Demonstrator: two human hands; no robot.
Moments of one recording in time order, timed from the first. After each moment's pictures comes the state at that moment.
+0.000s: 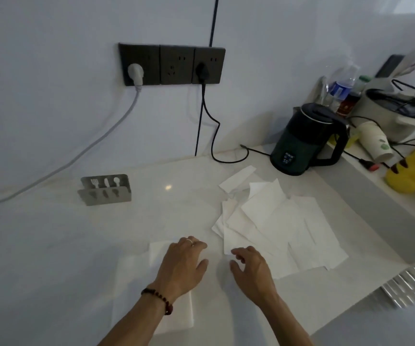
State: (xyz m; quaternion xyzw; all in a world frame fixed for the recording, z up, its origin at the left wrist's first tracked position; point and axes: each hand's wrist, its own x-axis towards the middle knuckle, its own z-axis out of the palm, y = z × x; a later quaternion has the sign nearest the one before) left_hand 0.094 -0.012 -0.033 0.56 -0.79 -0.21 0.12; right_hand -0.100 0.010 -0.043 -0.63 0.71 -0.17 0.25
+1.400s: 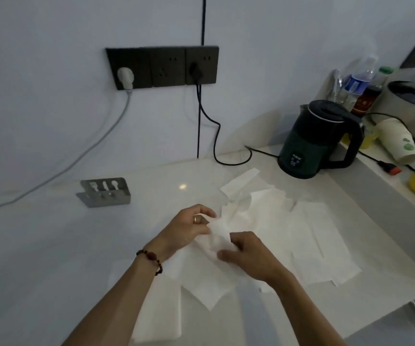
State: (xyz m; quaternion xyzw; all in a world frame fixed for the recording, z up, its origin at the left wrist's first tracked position) left_hand 0.065 -0.075 0.046 0.53 -0.54 -0.59 0.28; right_hand -0.127 -0.044 0.026 -0.64 0.57 -0.19 0.48
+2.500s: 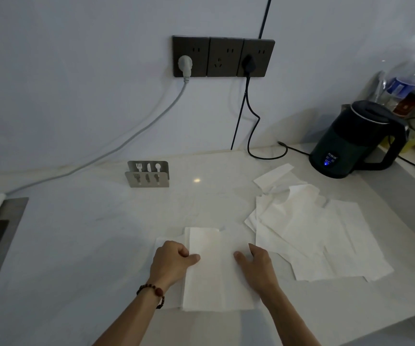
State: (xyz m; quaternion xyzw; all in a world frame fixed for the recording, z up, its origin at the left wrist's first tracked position) left_hand 0.166 0.017 -0.043 0.75 -0.47 -0.41 0.22; right_hand -0.048 0.006 -0.051 -0.51 0.71 -0.23 0.43
